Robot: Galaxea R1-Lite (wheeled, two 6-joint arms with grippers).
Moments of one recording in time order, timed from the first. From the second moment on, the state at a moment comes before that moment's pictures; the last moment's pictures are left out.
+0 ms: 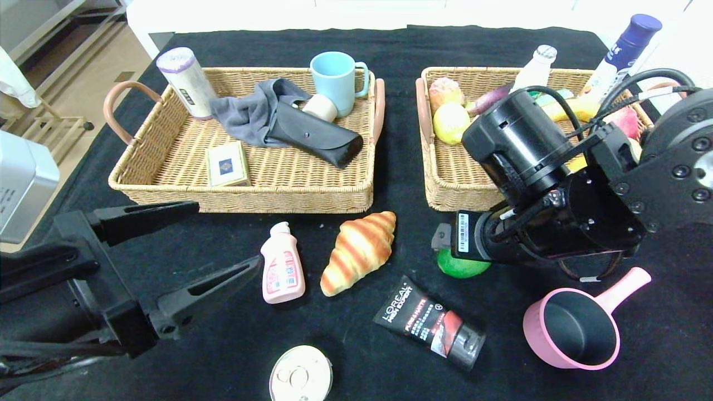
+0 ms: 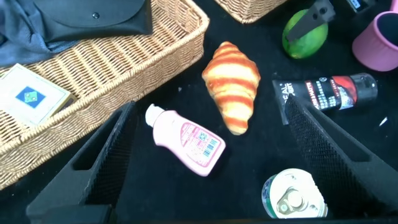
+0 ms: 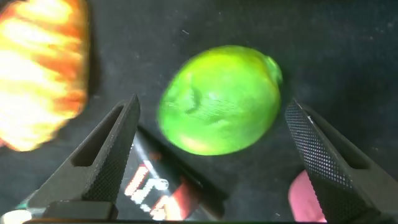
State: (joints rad) left arm -0.44 1.09 -0.61 -0.42 -0.19 0.24; right arm 0.75 1.85 -1.67 0.70 -0.38 0.71
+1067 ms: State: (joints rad) left arm -0.43 1.10 -0.61 -0.42 -0.20 0.25; right arm 0.75 1.93 -1.71 0.71 -0.40 0.72
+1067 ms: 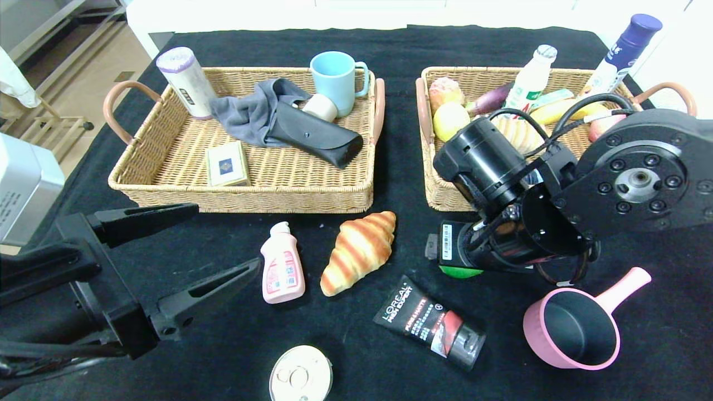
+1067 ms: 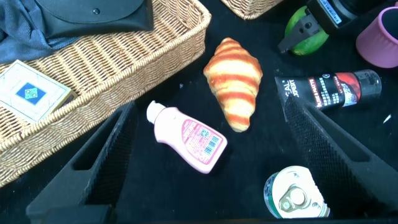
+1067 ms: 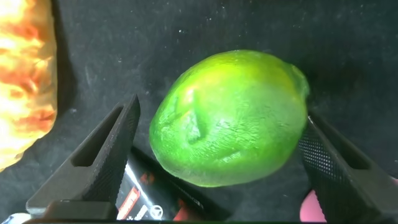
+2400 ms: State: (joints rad) left arm -0.43 1.09 -0.60 -0.42 -0.20 0.24; right arm 0.75 1.90 -1.71 0.72 -0.40 0.72
